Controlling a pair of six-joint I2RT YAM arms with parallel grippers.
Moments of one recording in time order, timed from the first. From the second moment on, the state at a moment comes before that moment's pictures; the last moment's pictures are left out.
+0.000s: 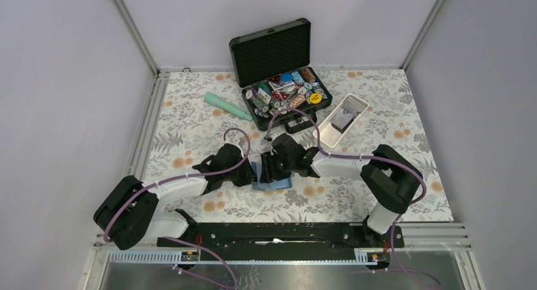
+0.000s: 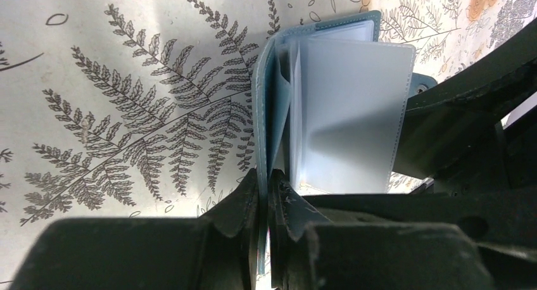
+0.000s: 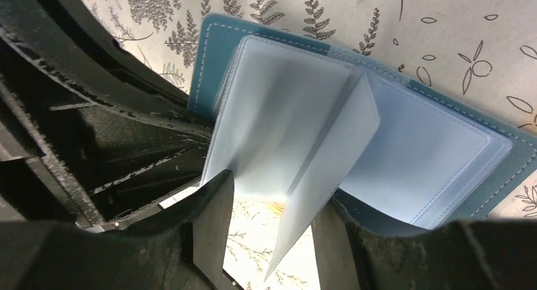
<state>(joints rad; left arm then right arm) -0.68 1.27 0.45 0.01 0.19 -0.90 0.92 1.69 0.90 -0.07 -0.22 0.61</state>
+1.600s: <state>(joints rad) -0.63 1.19 0.40 0.00 0.17 -0.89 0.93 1.73 0.92 -0.11 -0.11 0.61</state>
